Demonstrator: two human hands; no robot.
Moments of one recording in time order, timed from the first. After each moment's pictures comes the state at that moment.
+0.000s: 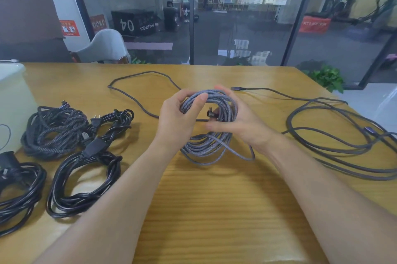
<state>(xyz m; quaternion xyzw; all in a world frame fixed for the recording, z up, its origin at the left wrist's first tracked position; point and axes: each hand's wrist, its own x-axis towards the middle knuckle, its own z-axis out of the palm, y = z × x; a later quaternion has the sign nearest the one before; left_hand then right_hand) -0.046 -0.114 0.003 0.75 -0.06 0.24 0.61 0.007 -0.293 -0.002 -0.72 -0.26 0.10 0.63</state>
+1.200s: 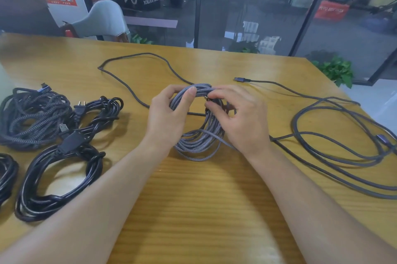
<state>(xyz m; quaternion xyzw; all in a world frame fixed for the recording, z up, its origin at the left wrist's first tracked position) -0.022 -0.109 -0.022 0.72 0.03 0.23 0.65 0.021 -0.282 -0.015 -0.80 -0.33 -0.31 0.39</state>
